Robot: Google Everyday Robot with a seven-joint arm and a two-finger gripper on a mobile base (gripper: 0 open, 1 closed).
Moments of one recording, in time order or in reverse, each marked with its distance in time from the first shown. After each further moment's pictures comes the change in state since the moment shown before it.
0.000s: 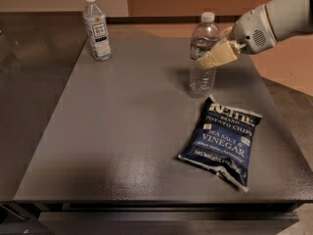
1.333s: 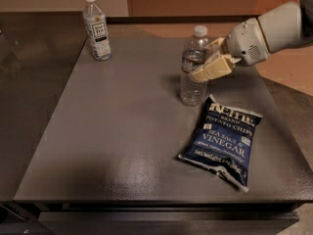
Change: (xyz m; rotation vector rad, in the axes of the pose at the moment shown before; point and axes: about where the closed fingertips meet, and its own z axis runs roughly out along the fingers) arm 0.006 0.035 0.019 -0.130 -0.053 -0.127
